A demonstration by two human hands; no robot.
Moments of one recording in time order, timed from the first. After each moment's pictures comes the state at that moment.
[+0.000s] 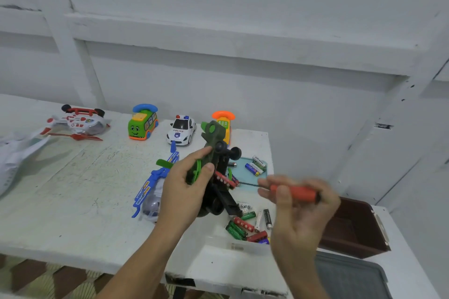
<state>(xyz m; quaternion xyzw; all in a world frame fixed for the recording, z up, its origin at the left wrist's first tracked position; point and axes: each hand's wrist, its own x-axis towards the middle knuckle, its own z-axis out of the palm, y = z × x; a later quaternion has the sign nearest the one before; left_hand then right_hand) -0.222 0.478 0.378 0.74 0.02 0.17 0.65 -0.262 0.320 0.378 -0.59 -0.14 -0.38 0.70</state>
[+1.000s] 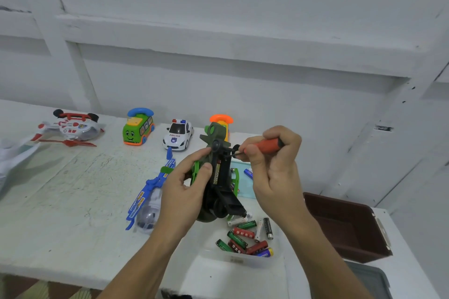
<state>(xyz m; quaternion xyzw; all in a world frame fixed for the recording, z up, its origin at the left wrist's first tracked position) -0.204 0.472 0.380 0.69 0.03 0.16 0.70 -0.199 0.321 0.422 -0.76 -0.27 -0.28 0.53</state>
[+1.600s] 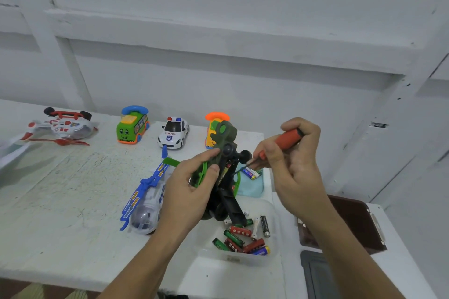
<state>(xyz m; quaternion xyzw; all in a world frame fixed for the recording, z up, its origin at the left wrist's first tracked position) -0.203 0.467 0.377 0.75 0.00 0.16 0.64 -0.198 0.289 0.431 -0.73 -0.26 -0.21 0.59</state>
